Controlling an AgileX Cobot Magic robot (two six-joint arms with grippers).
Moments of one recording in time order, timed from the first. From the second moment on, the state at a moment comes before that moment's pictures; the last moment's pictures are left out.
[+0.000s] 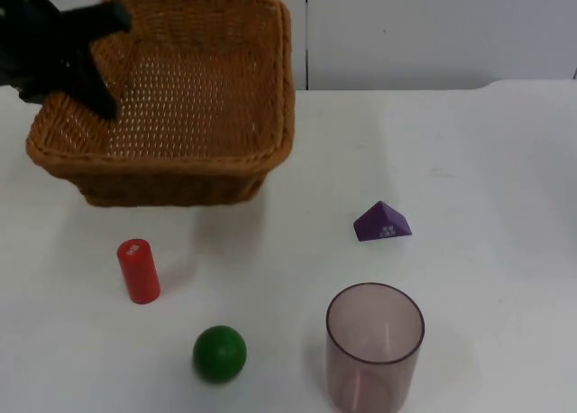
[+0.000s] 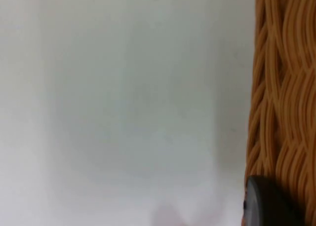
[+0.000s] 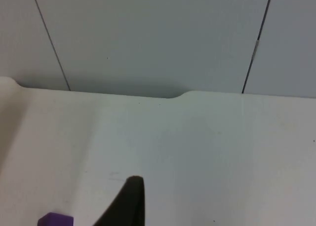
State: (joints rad) right arm 0.06 1.00 -1.06 -0.02 0.63 0.00; left arm -0.01 1.89 -1.34 -0.55 0.81 0.20
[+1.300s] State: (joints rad) right arm 0.12 1.31 -0.94 0.31 0.60 -0.66; left arm -0.21 1.54 -1.11 -0.49 0.87 -0.05
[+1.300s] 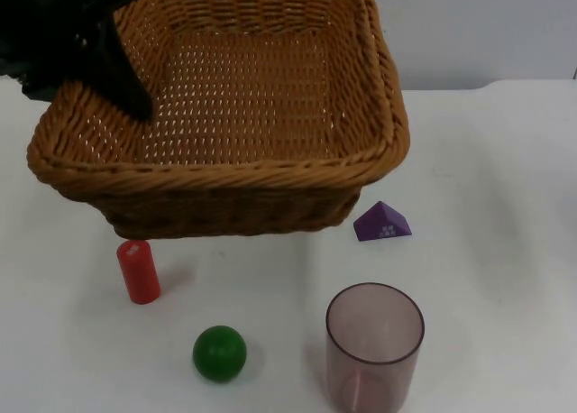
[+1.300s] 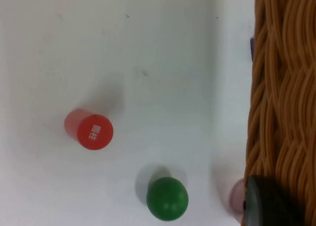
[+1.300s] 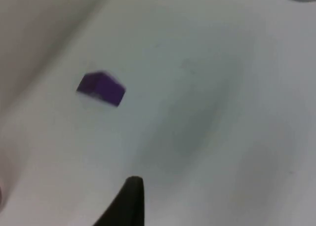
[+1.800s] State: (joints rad) right arm 0.29 1.88 -1.28 0.32 0.67 -0.98; left arm -0.21 1.54 -1.11 -0.50 0.87 -0.05
